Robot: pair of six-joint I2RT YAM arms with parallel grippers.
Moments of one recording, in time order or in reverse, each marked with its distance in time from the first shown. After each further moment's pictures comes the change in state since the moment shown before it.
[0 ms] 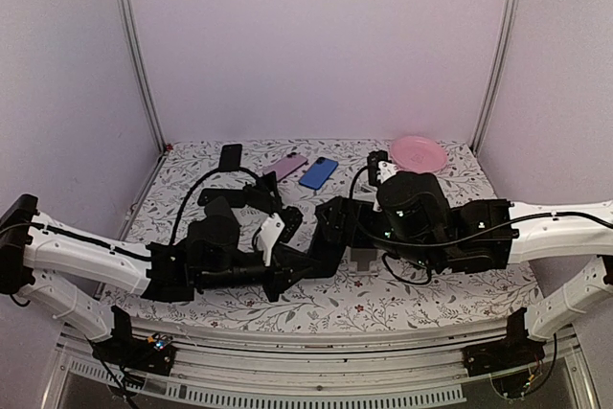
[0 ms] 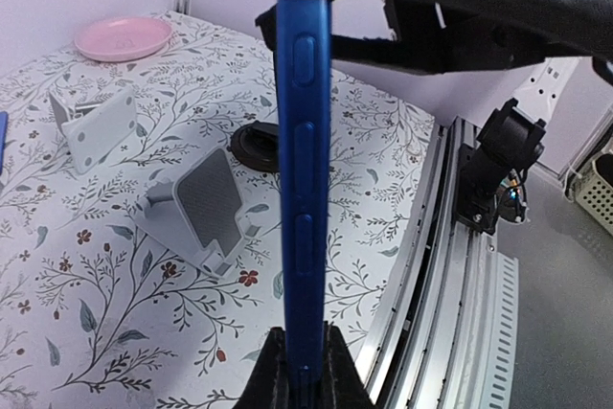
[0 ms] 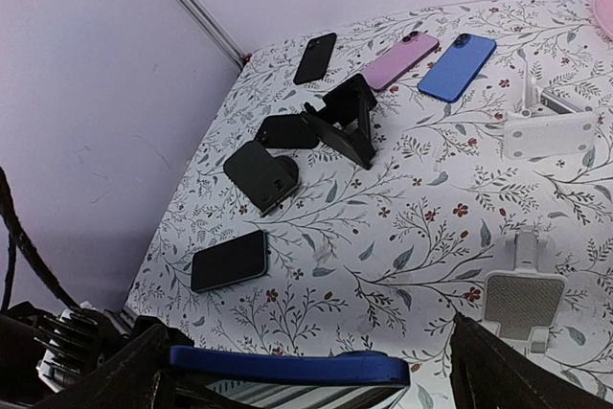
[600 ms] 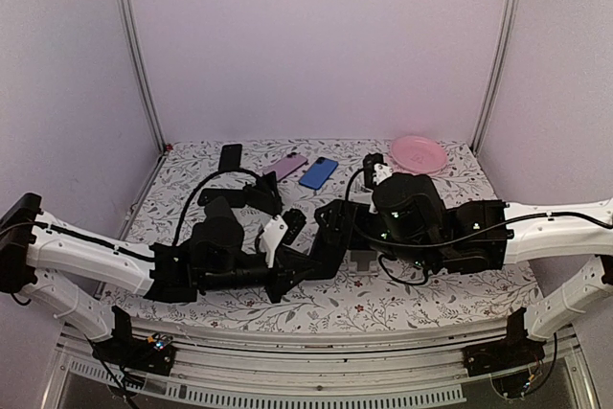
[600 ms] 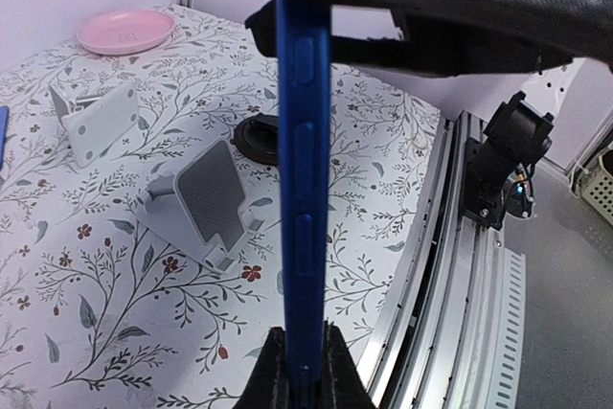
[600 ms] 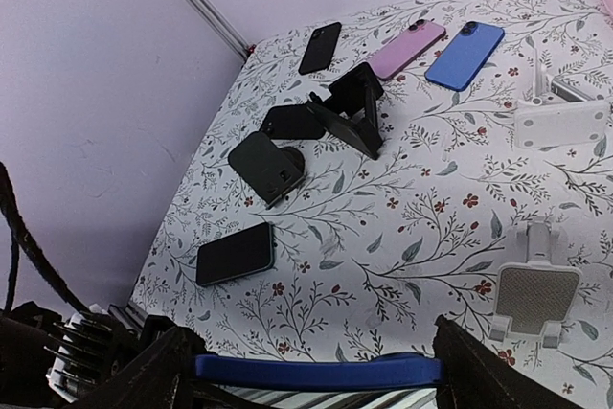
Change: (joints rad) left arm -0.006 0.021 0.007 -0.006 -0.014 0.003; right arm -0.003 0.021 0.000 0.011 -0.028 0.019
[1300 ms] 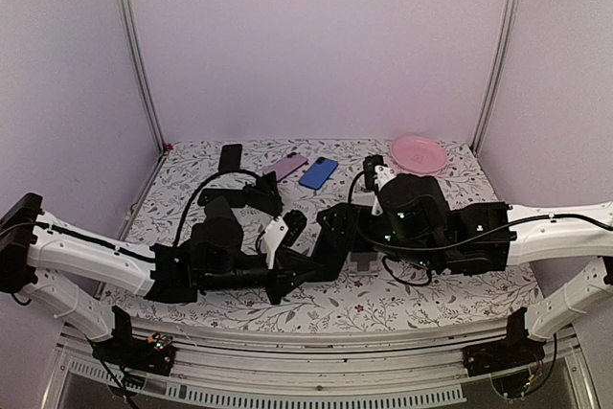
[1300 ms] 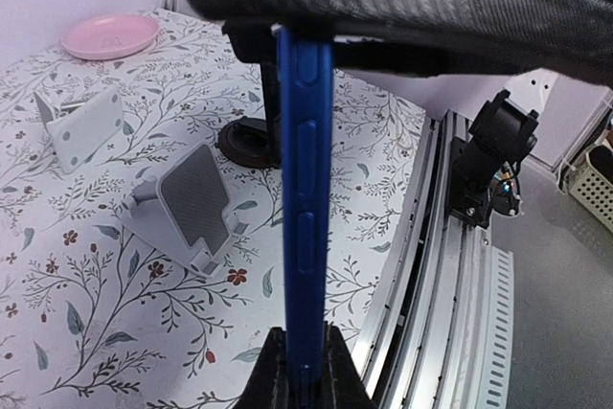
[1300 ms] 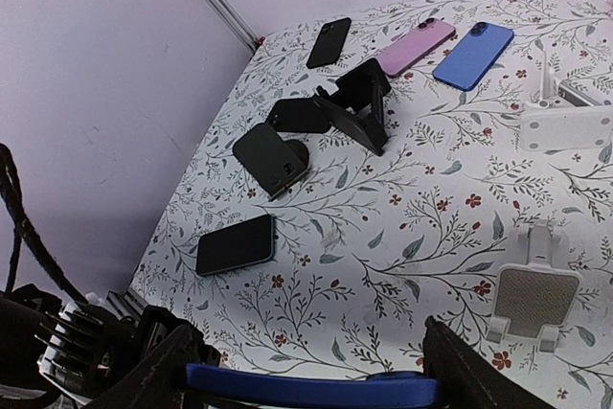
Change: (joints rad) left arm 0.000 0.004 -0.006 0.026 0.050 -0.010; right arm -0.006 -0.023 -0.034 0.030 -0.045 -0.043
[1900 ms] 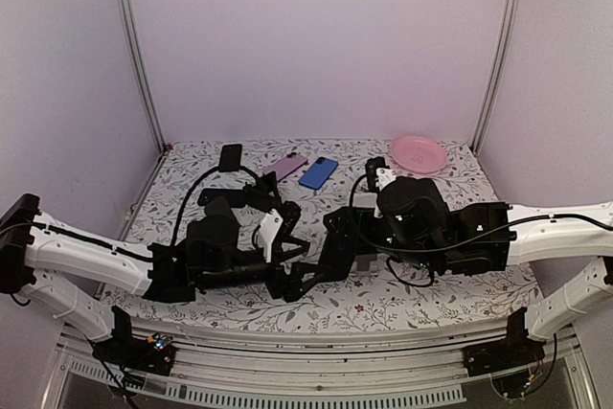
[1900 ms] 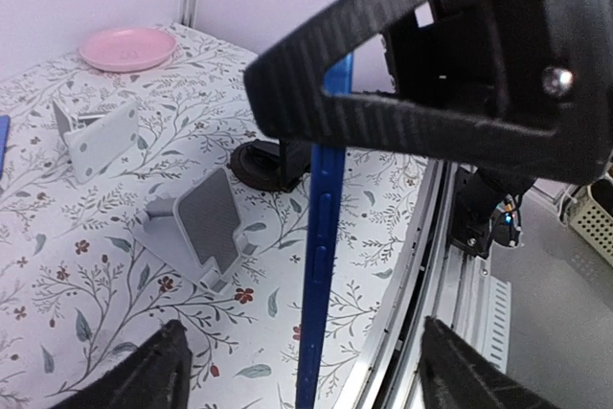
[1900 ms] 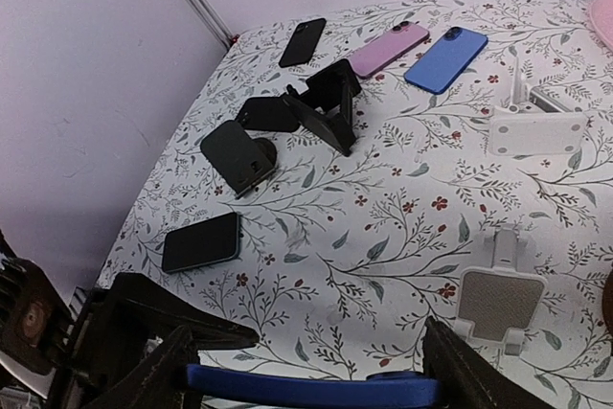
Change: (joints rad) left arm 0.001 -0.007 0.000 0.036 -0.051 -0.044; right arm -0.007 -0.003 -0.005 -0.041 0.036 -0.026
